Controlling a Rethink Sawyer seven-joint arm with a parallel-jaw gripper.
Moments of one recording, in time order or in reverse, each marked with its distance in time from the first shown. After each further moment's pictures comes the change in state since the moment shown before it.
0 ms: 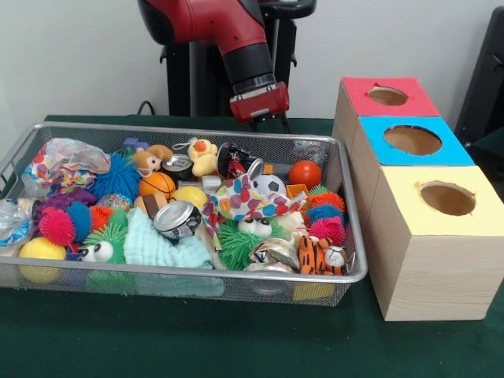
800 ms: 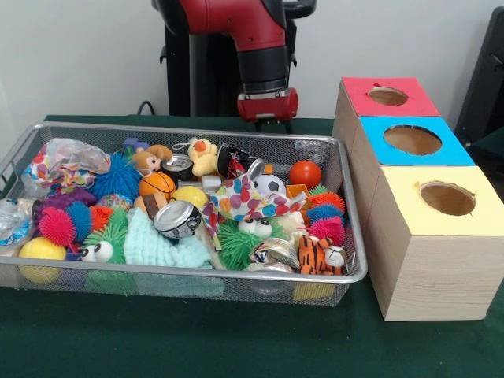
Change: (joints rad) arm 0.001 -0.128 0.090 0.066 0.170 0.296 0.000
